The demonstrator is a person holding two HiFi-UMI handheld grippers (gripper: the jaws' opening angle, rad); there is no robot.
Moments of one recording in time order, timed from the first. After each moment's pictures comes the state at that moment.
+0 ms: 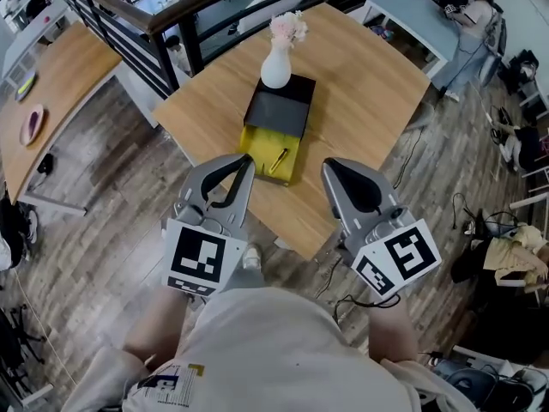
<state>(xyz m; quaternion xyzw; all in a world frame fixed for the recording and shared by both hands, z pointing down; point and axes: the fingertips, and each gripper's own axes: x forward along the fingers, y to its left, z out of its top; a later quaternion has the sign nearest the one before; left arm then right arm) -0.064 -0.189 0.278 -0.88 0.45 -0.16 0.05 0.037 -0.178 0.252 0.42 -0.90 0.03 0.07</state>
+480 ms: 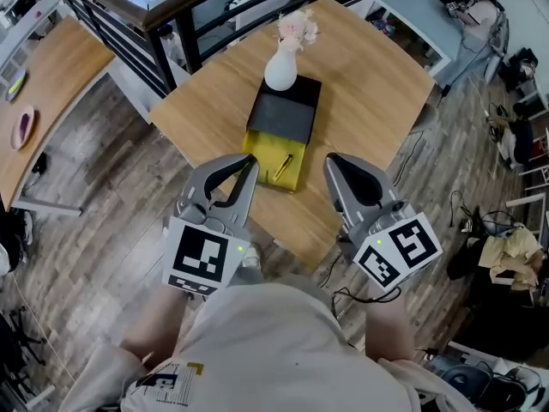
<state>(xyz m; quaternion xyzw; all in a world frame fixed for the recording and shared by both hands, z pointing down) -0.084 -0.245 0.300 -0.89 0.43 -0.17 0.03 0.017 -0.244 0.276 0.43 -0.90 0.08 0.07</state>
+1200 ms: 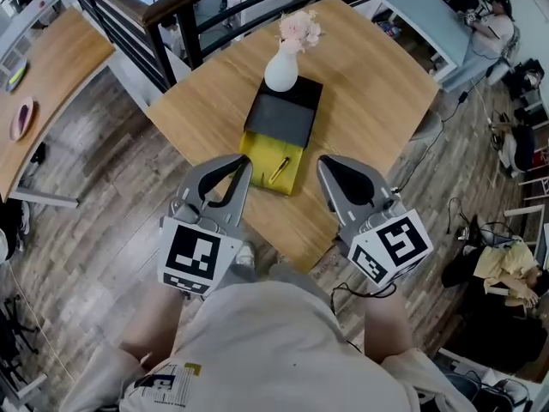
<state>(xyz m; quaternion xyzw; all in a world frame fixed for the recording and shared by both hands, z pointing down) -0.081 -0.264 0.314 -0.88 0.45 -0.16 0.00 0.022 -0.268 0.299 0.39 -0.91 0.05 0.12</state>
